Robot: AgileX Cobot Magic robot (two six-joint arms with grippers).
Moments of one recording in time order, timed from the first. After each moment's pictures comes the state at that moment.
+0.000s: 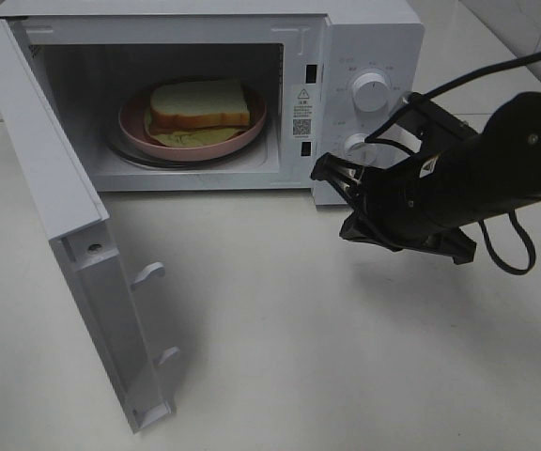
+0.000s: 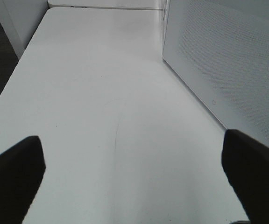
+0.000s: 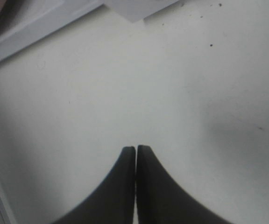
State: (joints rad) left arm 0.06 0.00 -0.52 -0.02 1.08 0.00; right arm 0.50 1.66 -0.77 0.34 0.05 0.47
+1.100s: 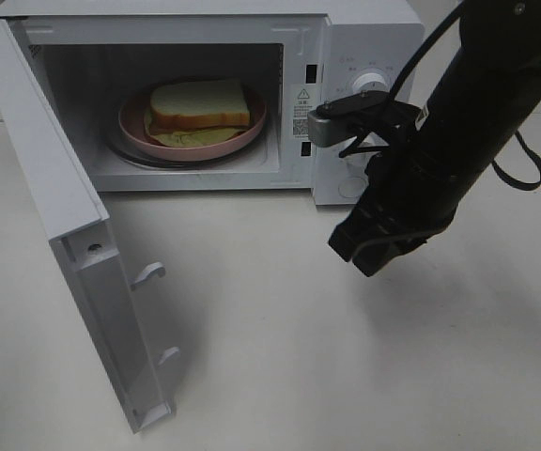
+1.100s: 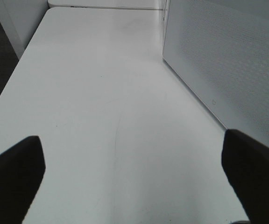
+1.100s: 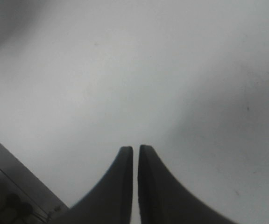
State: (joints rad) left arm 0.06 0.00 -0.52 -0.02 1.08 0.00; right arm 0.50 1.66 -1.05 0.21 0.79 -0.33
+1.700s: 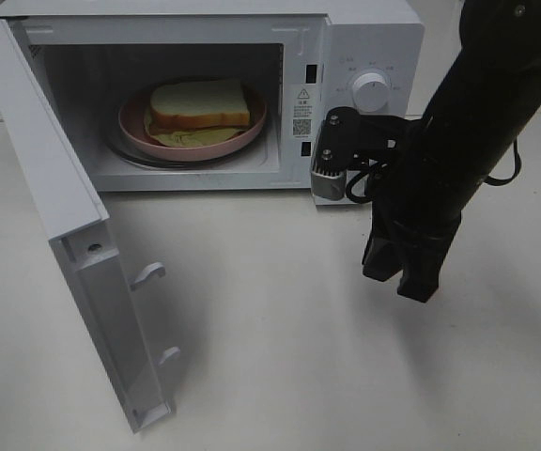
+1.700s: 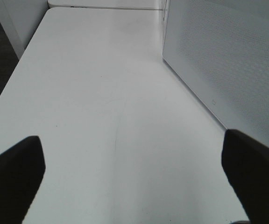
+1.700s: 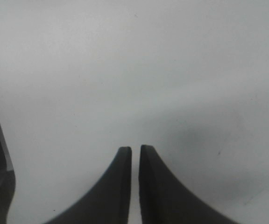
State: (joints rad) left arm 0.06 0.00 -0.52 -0.02 1.08 0.00; right arm 0.50 1.66 -1.05 0.19 0.82 -0.92
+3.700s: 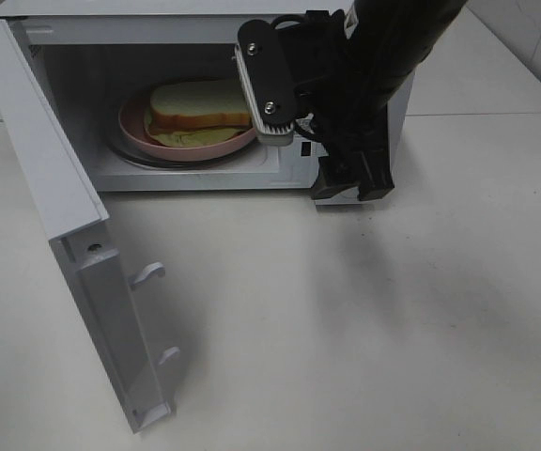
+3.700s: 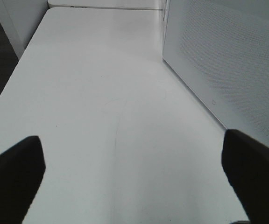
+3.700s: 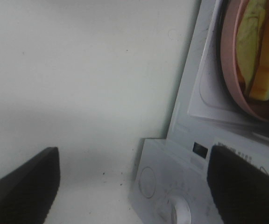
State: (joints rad) left arm 0.06 0.00 -0.52 -0.02 1.08 0.00; right arm 0.64 1.72 -1.34 -0.09 0.73 -1.17
